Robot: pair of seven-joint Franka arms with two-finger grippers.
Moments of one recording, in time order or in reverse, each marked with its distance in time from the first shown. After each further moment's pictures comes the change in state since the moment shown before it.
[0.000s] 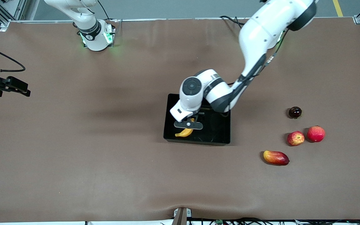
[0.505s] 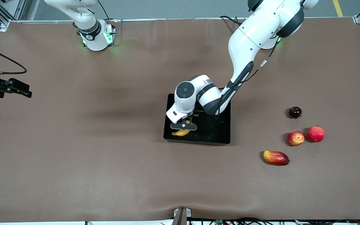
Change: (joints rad) left arm -0.039 0.081 0.037 0.035 0.000 0.064 -0.026; right arm 0.001 0.014 0.001 0.000 0.000 -0.001 -0.002
